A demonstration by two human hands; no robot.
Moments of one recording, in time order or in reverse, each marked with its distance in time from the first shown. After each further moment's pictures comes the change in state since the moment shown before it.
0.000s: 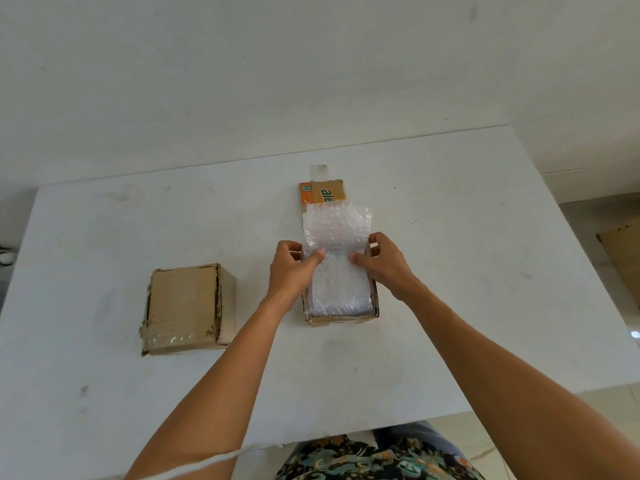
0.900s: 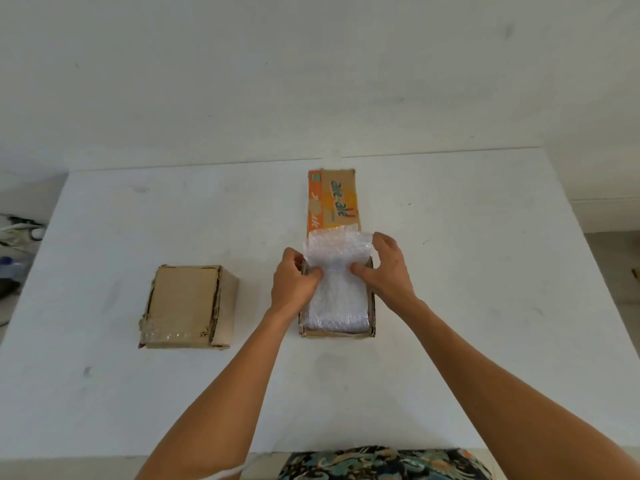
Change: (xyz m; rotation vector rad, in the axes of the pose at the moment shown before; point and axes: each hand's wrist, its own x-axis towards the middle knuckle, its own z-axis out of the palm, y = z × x) left_hand -0.003 0.002 0.010 0.093 0.106 0.050; right_hand 0.019 -0.001 -0.003 -0.124 0.040 -0.265
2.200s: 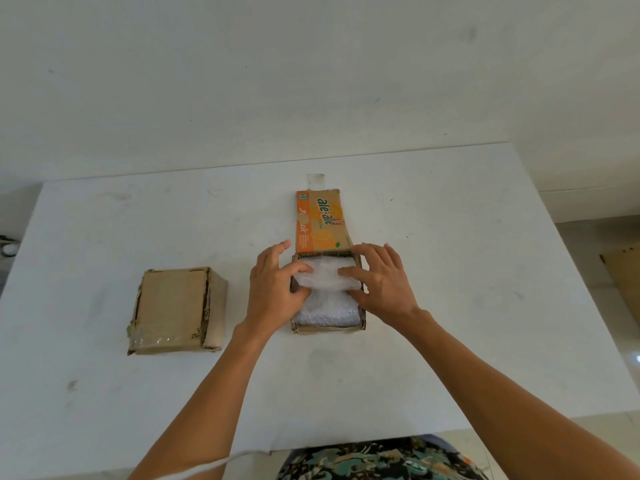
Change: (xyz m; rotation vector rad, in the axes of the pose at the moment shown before) left_hand -0.016 -0.021 -0.022 0.405 0.020 0.604; right_hand -0.035 0.015 -0.012 -0.662 -0.023 -0.493
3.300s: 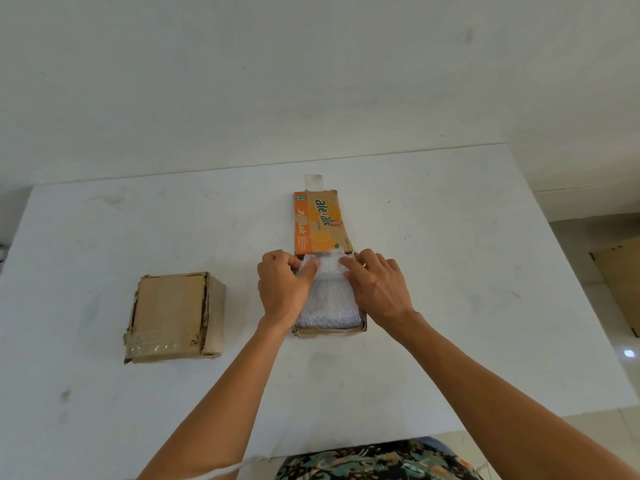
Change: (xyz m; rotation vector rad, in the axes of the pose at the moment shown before) left_hand 0.020 0.021 0.016 -0.162 0.176 -0.401; right_hand 0.006 -0.012 0.010 -0.122 0.201 0.063
